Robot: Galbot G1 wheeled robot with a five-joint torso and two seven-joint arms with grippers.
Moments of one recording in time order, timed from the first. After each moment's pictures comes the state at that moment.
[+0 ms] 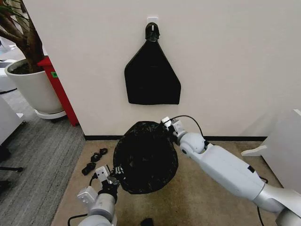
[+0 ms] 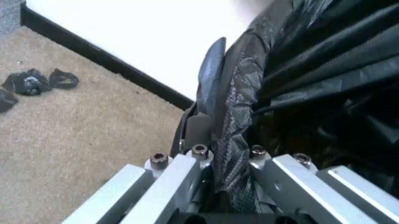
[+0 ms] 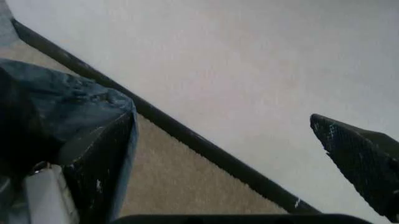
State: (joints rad) left arm 1.70 -1.41 -0.33 -2.32 -0.65 0.20 -0.36; right arm -0.51 1.05 -0.37 1.47 0.61 -0.40 0.17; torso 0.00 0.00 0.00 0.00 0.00
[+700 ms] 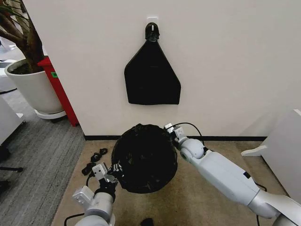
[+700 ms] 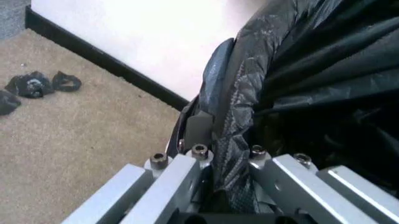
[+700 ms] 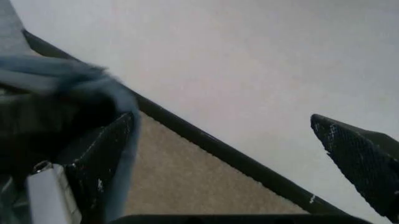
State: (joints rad) left arm 1.68 -1.42 -0.34 -2.30 -0.66 0.19 -0.36; right arm -0.53 1.07 -0.35 1.50 0.64 -0.42 0.18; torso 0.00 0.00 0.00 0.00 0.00
